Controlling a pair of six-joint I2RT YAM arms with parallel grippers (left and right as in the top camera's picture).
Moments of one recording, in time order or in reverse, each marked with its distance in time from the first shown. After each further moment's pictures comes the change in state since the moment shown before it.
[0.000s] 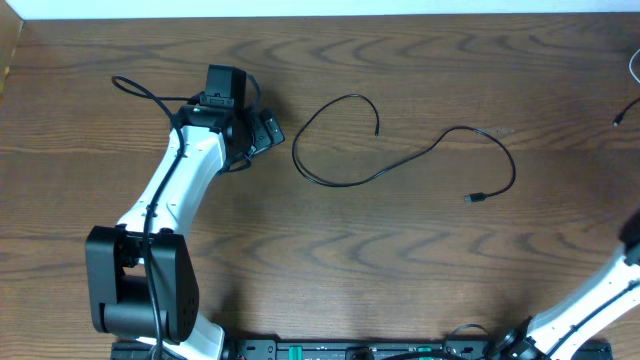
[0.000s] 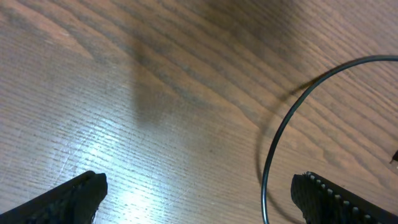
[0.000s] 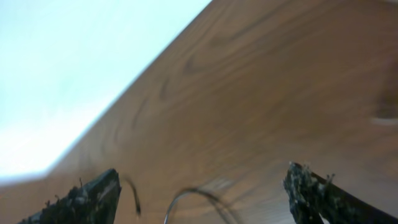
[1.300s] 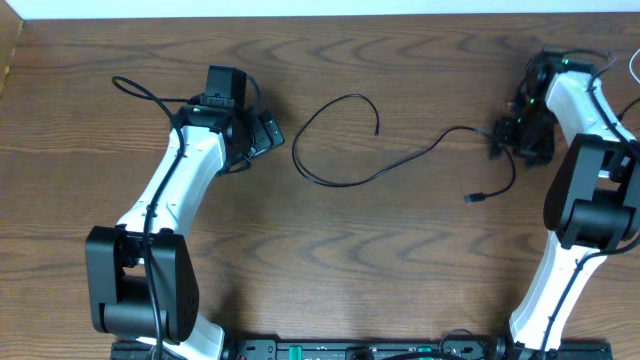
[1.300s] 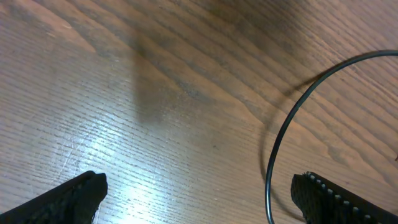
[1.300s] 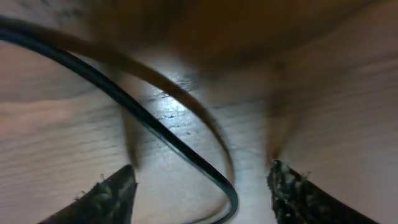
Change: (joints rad) left arm 0.000 0.000 0.000 -0.011 0.000 0.000; right arm 0.468 -0.011 -0.655 0.034 0.701 -0.071
